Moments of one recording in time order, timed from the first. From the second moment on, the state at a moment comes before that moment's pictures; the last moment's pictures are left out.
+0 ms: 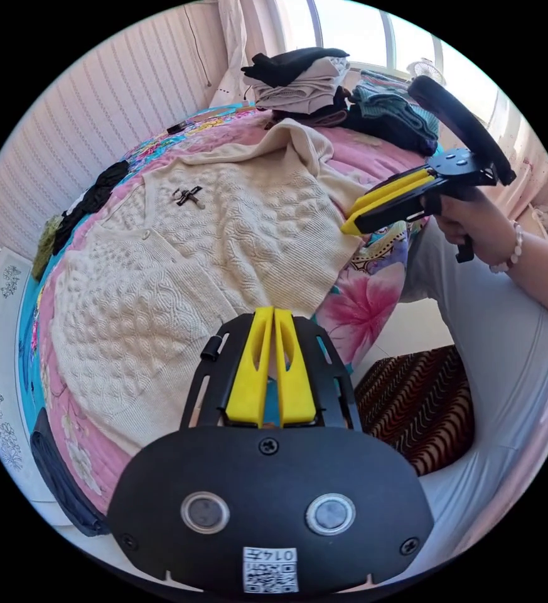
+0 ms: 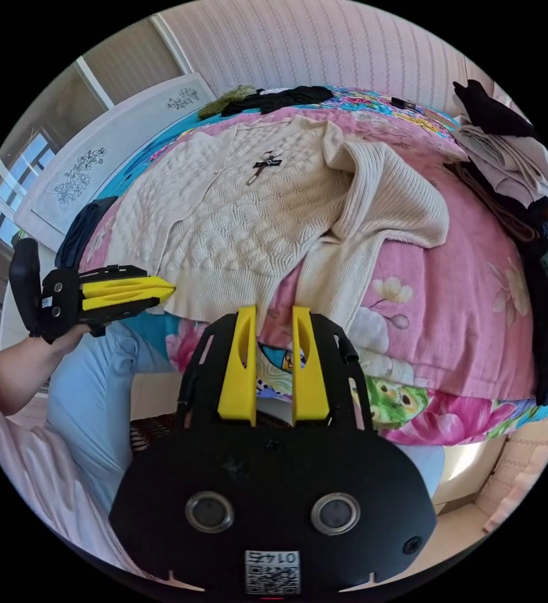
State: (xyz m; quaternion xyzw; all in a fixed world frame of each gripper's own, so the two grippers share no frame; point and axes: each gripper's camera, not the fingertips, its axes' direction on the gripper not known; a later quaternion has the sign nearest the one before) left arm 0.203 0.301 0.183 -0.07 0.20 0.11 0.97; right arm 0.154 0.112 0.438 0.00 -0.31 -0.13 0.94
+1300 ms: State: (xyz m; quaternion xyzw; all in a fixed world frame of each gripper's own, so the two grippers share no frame) left arm 0.432 -0.087 0.348 -0.01 0.23 0.15 0.96; right arm 0.641 0.182 0.548 0.24 -0.39 0.27 0.85
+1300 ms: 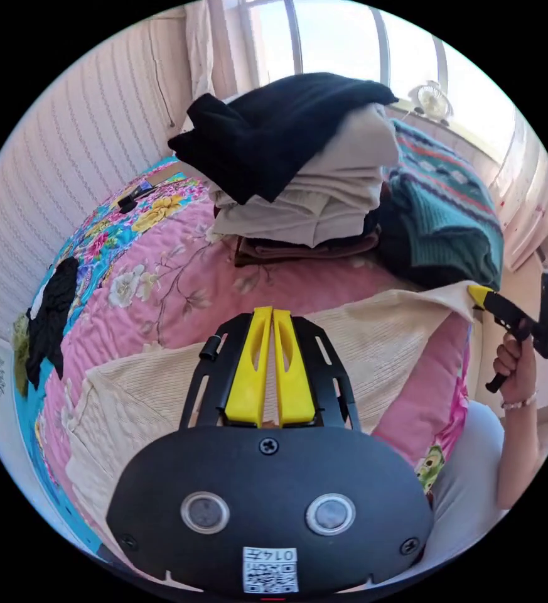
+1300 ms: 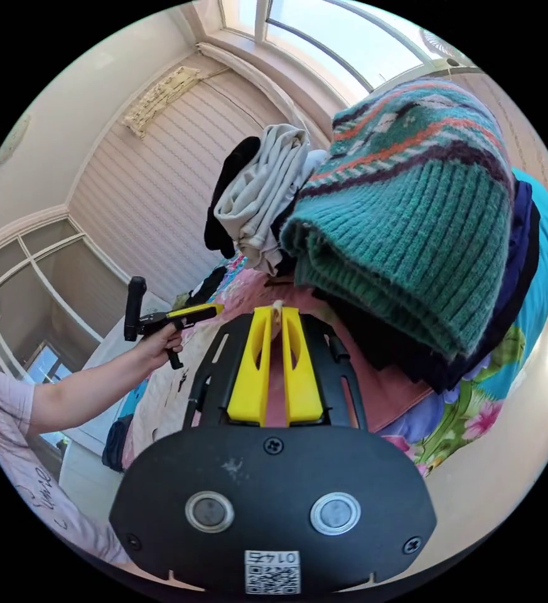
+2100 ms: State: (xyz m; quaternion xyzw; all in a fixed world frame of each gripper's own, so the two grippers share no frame) left arm 0.613 -0.039 0.327 0.00 0.31 0.33 0.89; right arm 0.660 0.170 0.586 0.16 -0.28 0.18 0.93
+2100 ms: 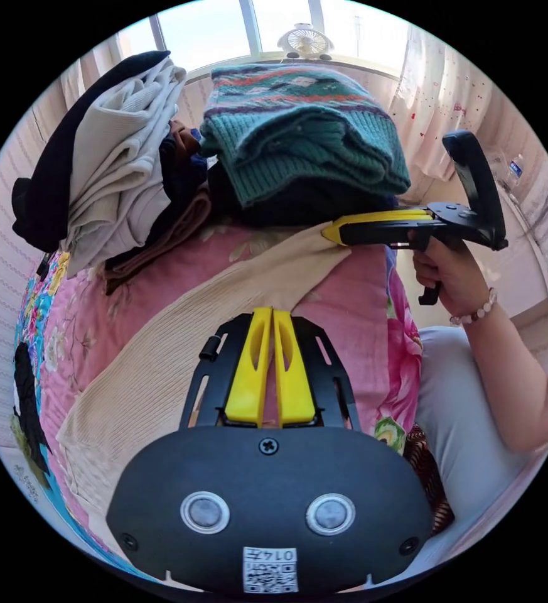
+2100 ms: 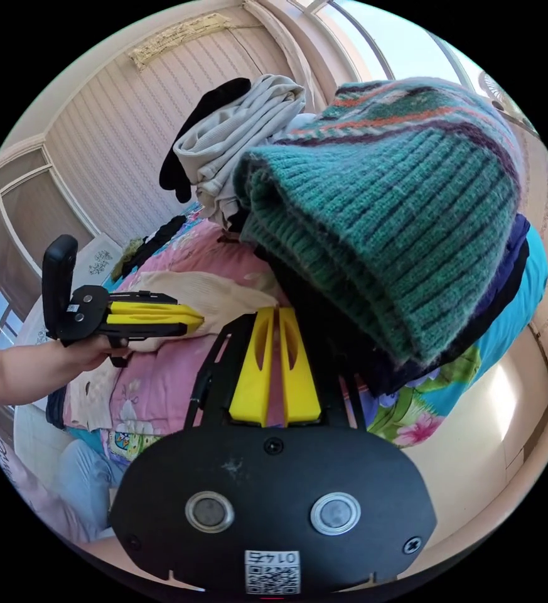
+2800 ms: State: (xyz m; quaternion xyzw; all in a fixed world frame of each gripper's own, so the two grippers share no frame) left arm 0.599 -0.012 0.298 0.05 0.27 0.33 0.90; right arm 0.596 0.134 0.580 0.12 -0.15 0.20 0.96
